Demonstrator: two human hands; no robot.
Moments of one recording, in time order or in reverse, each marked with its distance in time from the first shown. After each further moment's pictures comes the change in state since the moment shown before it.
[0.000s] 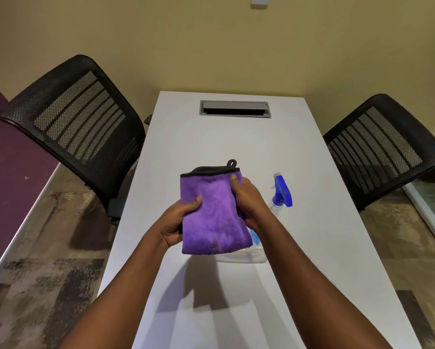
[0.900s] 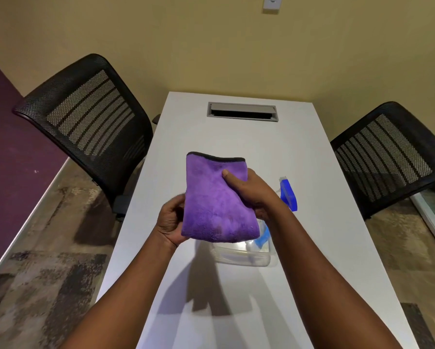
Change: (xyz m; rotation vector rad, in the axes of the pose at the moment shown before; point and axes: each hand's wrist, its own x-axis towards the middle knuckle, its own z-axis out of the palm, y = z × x) left_hand -0.014 0.003 0.013 -0.485 -0.094 0.163; right_hand 0.003 -0.031 -0.007 -0.030 -0.172 -0.012
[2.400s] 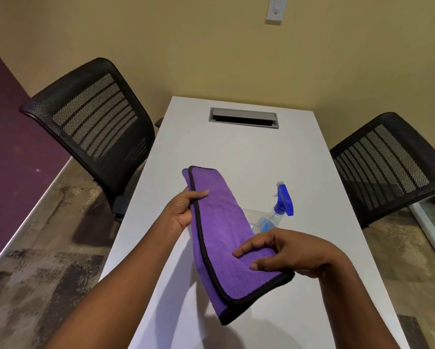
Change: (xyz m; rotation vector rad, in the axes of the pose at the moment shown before) left_hand 0.041 0.005 0.007 0.250 0.263 -0.018; right_hand -0.113 0.001 -0.050 -0.456 -0.530 0.139
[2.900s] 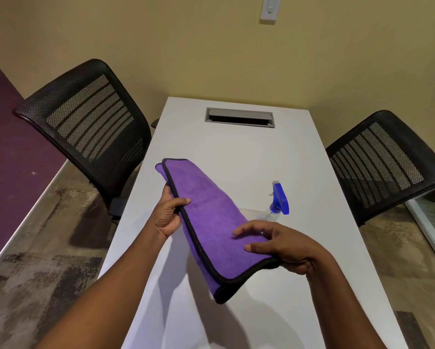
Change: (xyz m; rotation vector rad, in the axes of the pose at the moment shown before) left_hand 0.002 -0.002 -0.037 0.059 -0.064 0.294; right_hand 0.016 0.025 -0.001 0.381 0.134 0.009
